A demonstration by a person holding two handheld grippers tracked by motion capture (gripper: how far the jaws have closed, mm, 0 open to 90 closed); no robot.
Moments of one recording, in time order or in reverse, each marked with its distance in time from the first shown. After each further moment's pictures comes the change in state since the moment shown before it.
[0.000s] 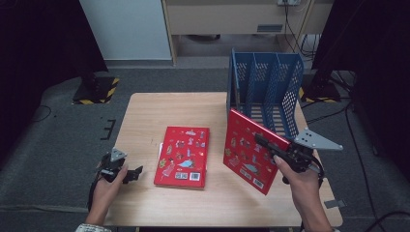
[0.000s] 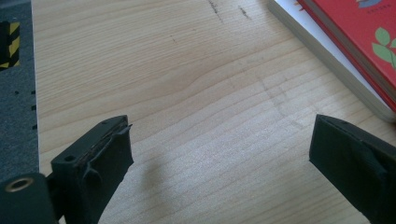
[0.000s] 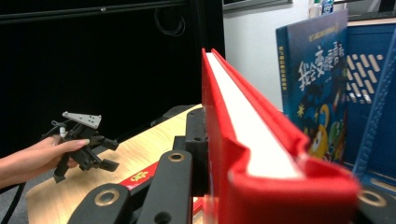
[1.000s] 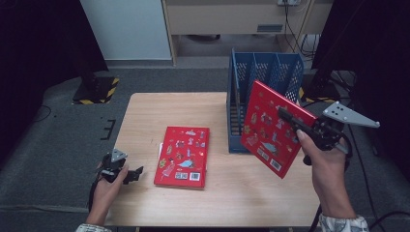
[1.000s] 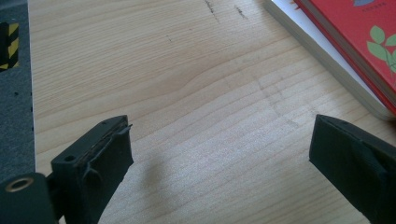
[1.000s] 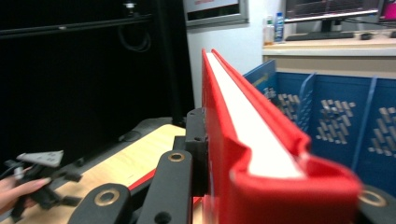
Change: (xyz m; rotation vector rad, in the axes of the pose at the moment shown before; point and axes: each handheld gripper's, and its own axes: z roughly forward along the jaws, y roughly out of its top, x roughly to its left) left arm -0.002 0.000 0.000 0.000 -0.002 0.009; right arm -0.025 0.070 -0.023 -0.030 -0.148 0.001
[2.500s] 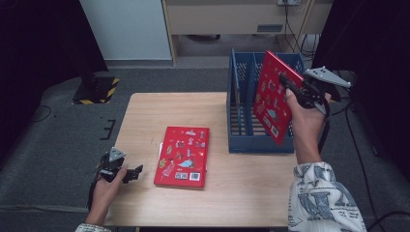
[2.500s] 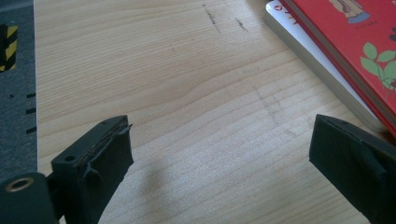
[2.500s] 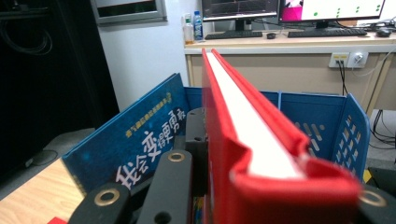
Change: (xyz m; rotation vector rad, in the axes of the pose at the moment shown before) left arm 0.002 0.001 -0.002 -0.036 -0.010 -0.031; right arm -0.055 0.024 0.084 0.015 -0.329 0.011
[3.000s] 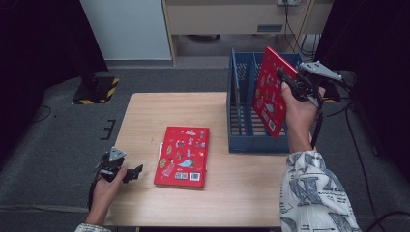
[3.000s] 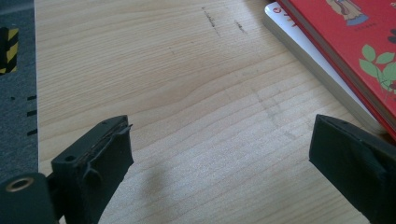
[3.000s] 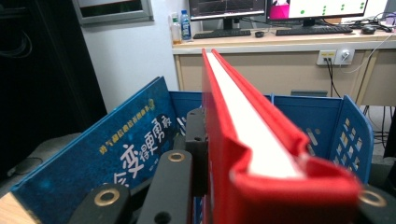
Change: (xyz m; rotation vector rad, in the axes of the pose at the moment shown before) left arm -0.001 0.001 0.000 -0.004 0.001 0.007; right arm -0.004 0.001 0.027 0.001 -0.051 0.013
